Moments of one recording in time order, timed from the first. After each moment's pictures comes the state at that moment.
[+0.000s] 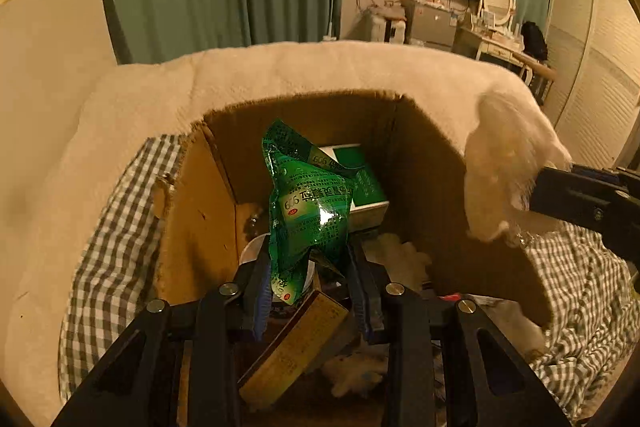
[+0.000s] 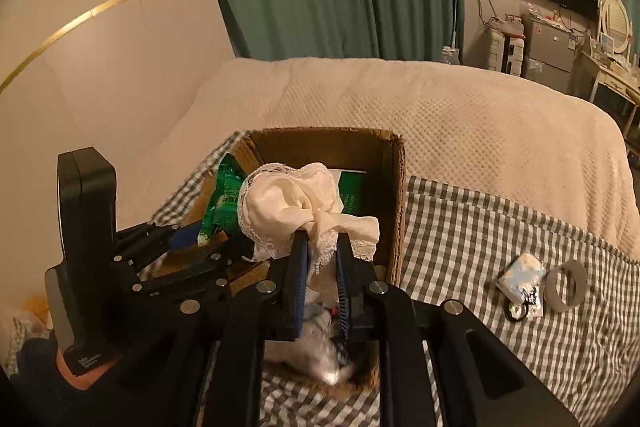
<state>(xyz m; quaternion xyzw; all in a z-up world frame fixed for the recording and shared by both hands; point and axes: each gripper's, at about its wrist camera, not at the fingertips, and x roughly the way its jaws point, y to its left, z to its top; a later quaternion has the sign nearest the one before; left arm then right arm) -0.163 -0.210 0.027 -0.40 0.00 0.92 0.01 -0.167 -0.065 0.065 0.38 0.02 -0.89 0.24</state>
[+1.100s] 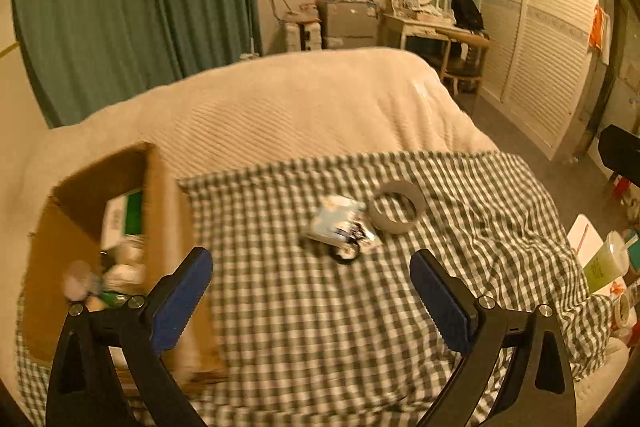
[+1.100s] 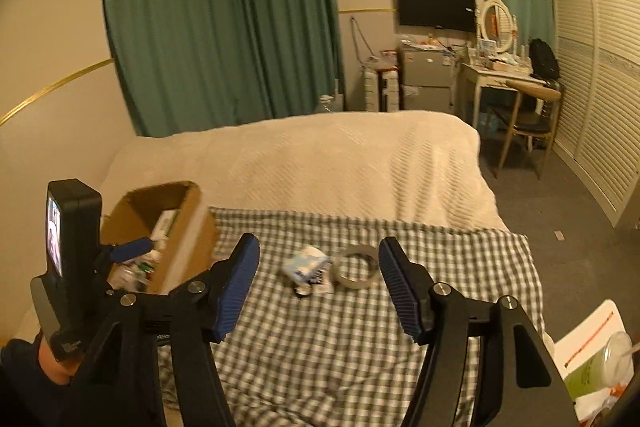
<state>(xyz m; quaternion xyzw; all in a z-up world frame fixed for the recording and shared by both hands) -0.135 0.057 0.056 -0.38 0.06 0.92 0.10 -0.073 0.220 0.120 0.29 -0.04 -0.95 0.08</state>
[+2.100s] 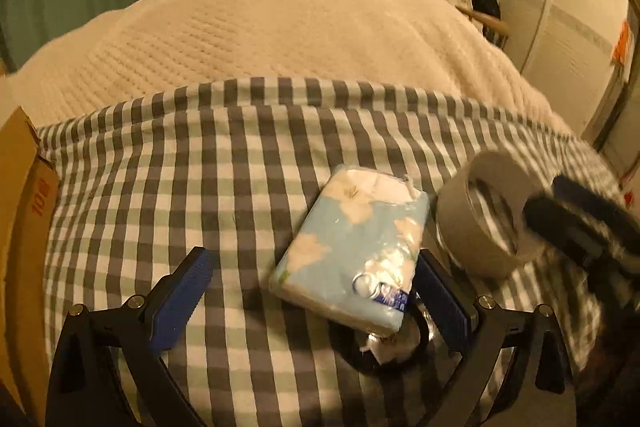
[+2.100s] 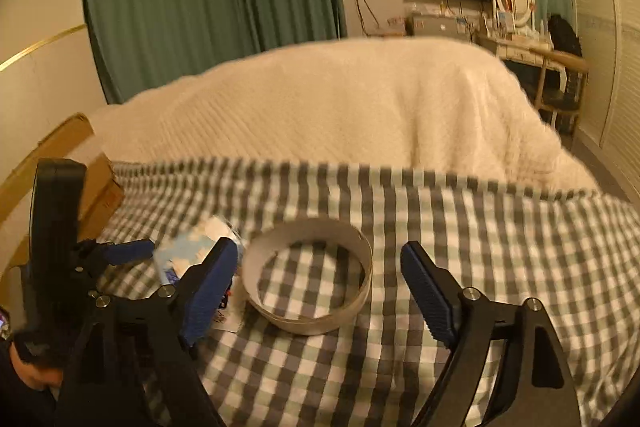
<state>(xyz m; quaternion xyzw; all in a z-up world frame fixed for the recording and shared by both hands) -0.277 0.072 -0.118 -0.42 0.00 0.90 0.10 -0.246 0.244 -0.105 0.32 -0.04 -0.94 0.10</state>
